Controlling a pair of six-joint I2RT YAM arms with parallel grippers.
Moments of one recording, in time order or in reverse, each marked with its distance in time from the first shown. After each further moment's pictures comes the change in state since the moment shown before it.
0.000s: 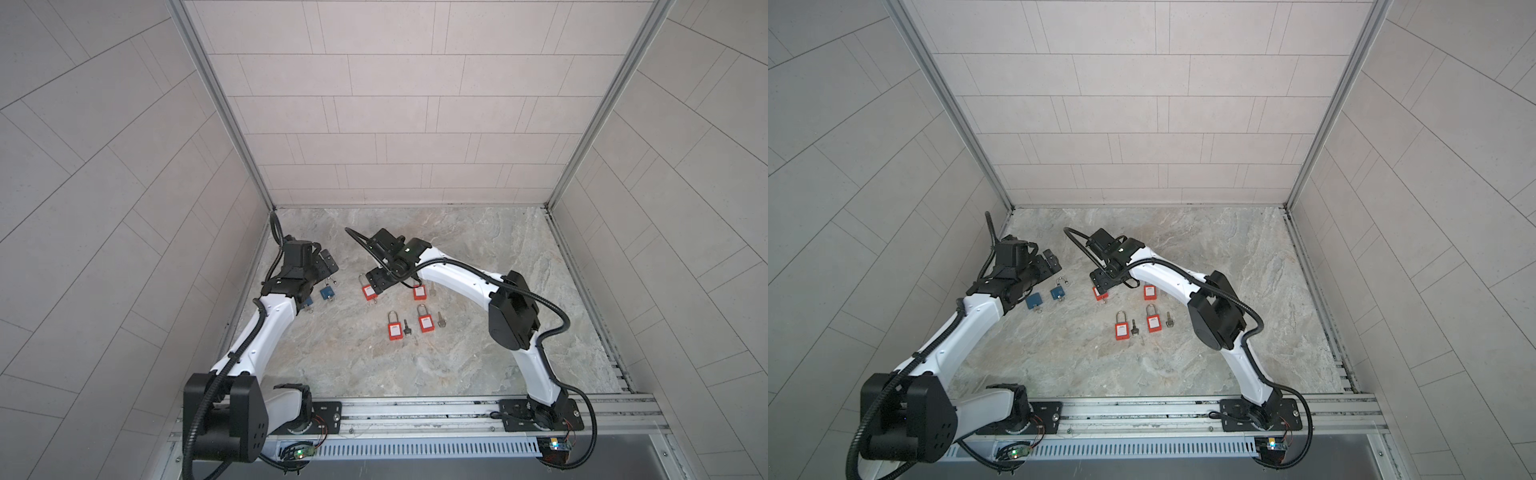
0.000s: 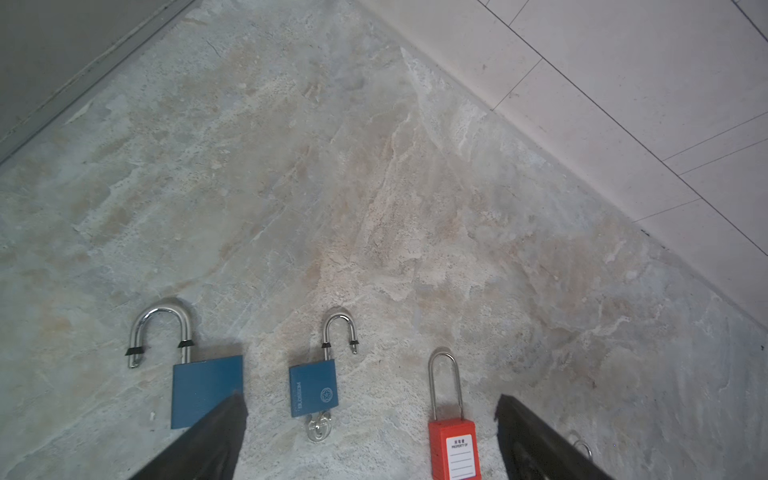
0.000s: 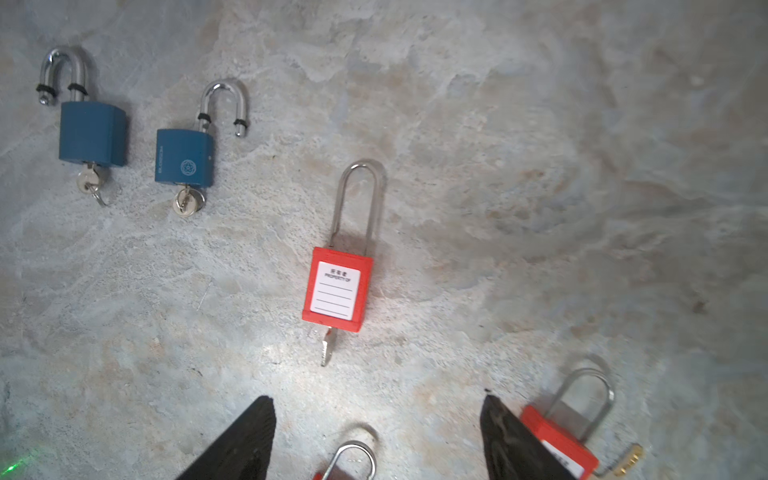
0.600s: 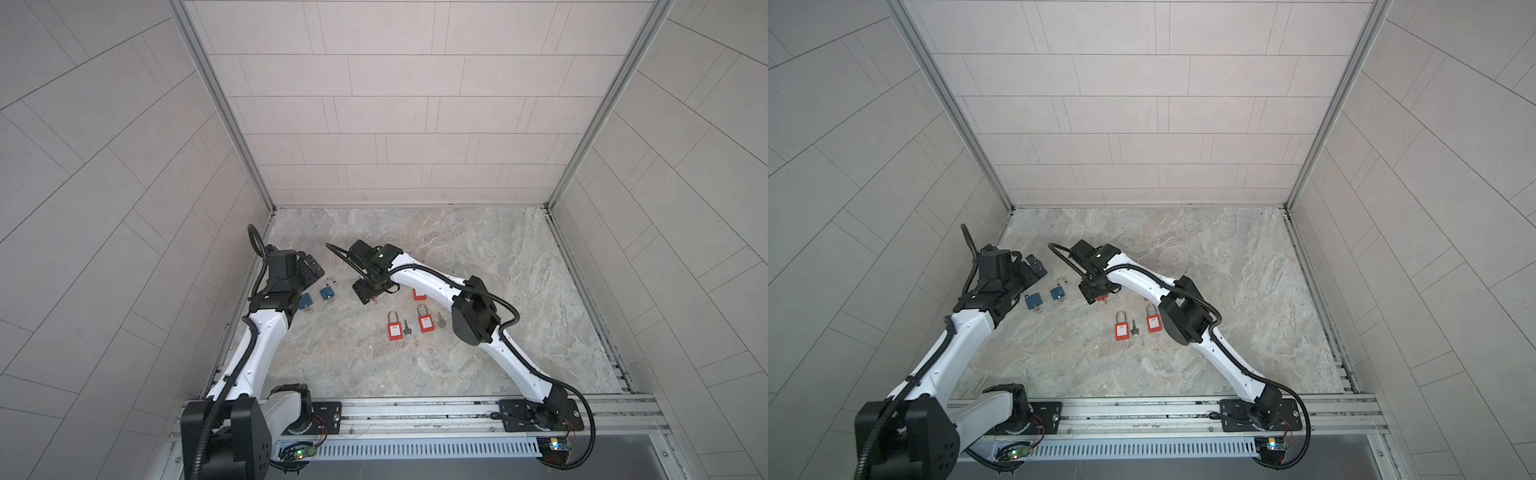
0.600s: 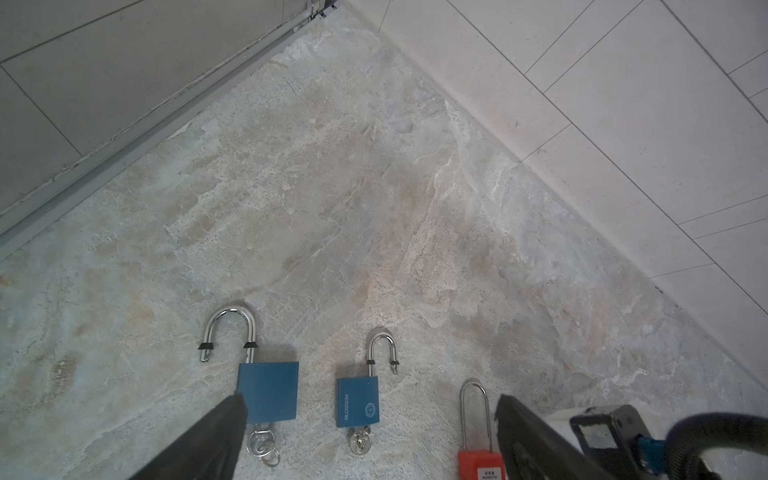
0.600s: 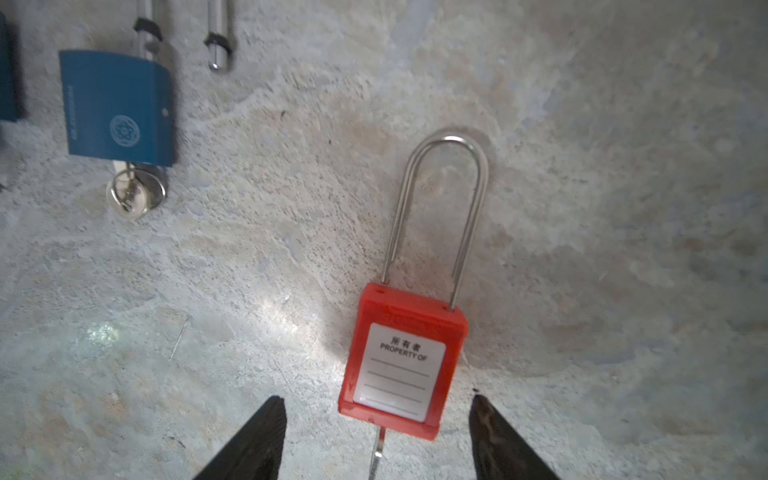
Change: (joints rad) left arm 0.103 -0.094 -0.096 0.042 0.005 -0.022; right arm 0.028 0.301 0.364 -0.193 -0.027 0.015
